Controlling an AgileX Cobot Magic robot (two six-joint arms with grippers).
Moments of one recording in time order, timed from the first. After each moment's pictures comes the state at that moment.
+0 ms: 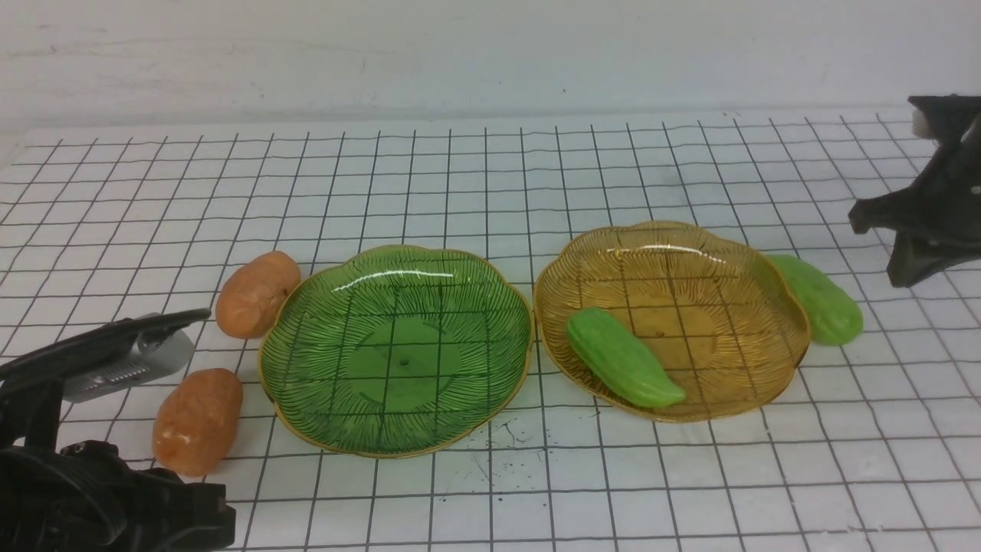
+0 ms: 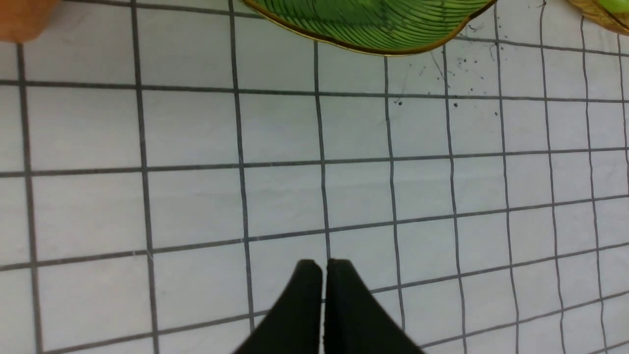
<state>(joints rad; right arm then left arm) -0.07 1.95 -1.60 0.08 1.17 -0.04 0.01 0.95 -0.55 -0.59 0.86 0.25</state>
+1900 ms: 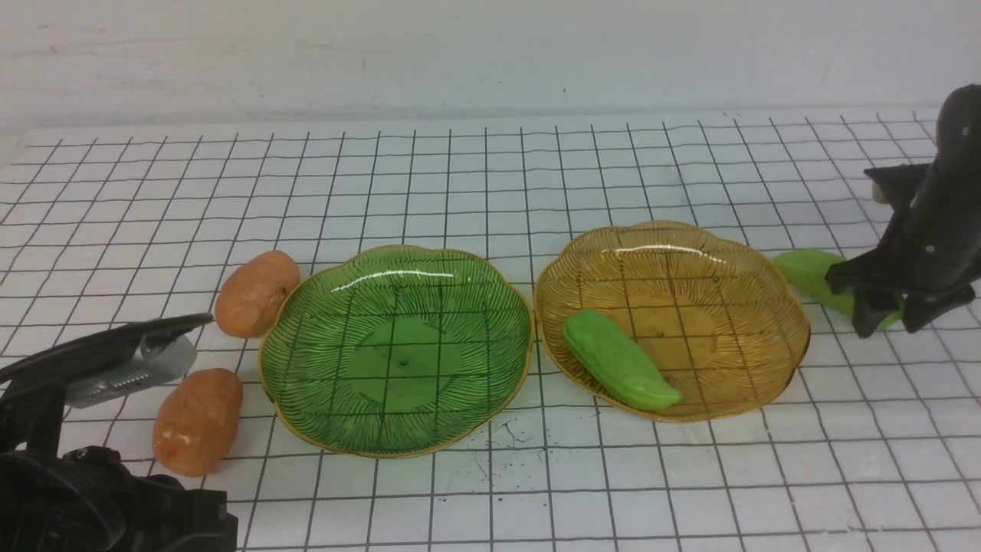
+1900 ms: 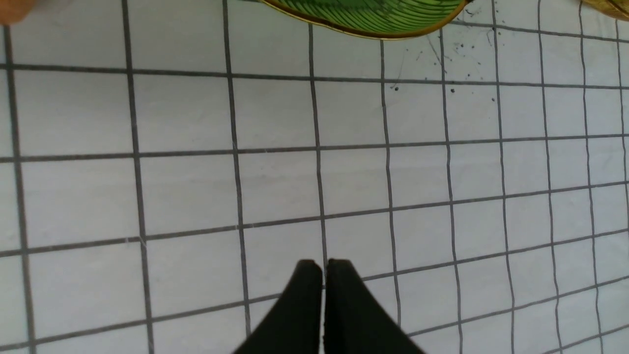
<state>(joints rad) -0.06 2.11 -1.61 -0.04 1.10 -0.10 0.01 0.95 -0.55 -0.59 0.88 0.25</state>
